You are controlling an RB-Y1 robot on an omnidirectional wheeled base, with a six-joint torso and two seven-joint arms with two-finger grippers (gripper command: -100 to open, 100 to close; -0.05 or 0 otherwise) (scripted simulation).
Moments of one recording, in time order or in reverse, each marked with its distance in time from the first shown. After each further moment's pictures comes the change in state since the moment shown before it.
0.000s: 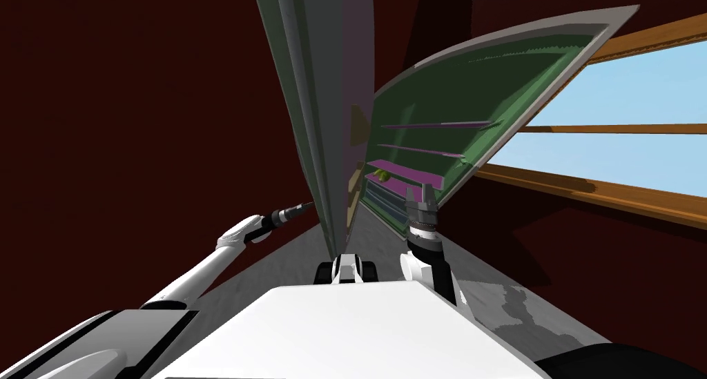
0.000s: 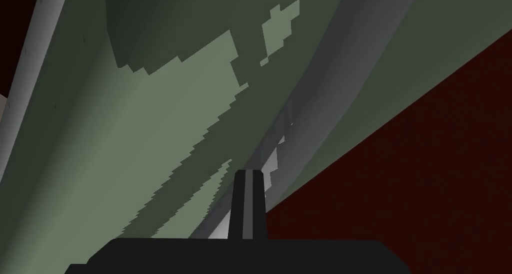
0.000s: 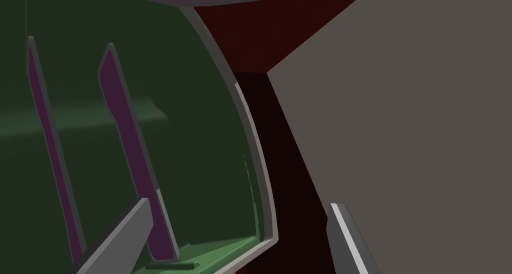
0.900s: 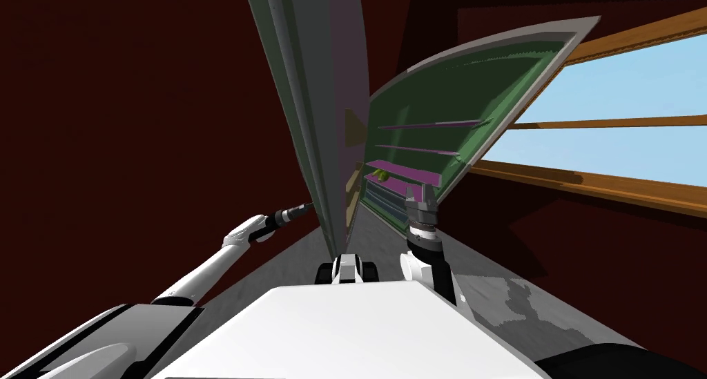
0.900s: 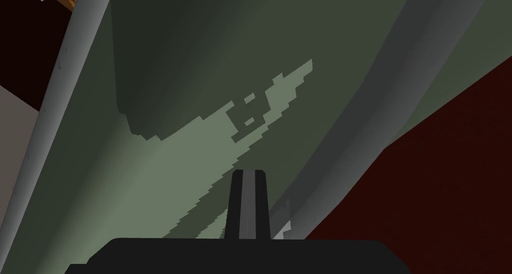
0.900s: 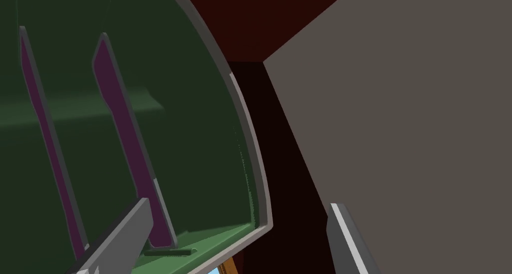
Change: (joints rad) left arm -0.018 -0.016 -0.030 0.006 0.013 0.001 -0.017; right arm 0.000 0.000 0.000 0.000 0.000 0.000 0.000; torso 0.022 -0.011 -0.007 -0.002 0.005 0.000
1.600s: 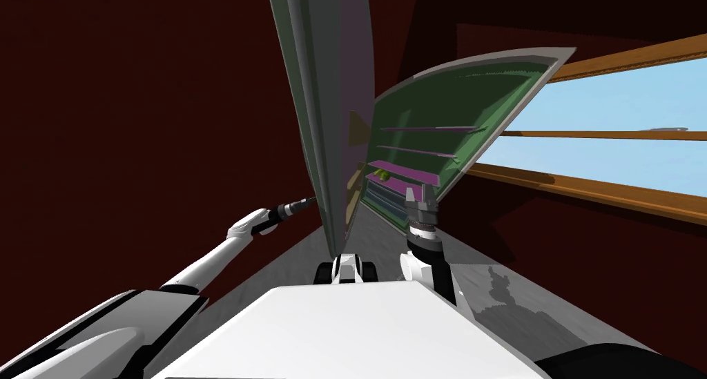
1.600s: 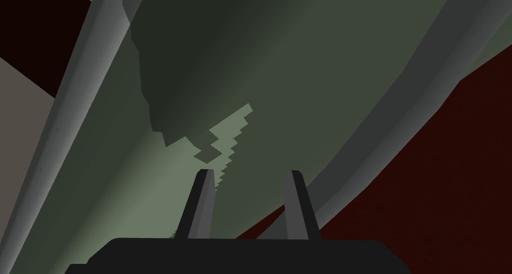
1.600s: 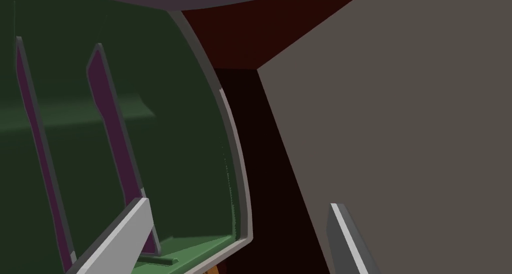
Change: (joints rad) left arm -0.063 0.036 -0.043 -0.018 0.042 0.075 0.038; right arm 0.000 0.001 0.000 0.000 0.000 0.000 0.000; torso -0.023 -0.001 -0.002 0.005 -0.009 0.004
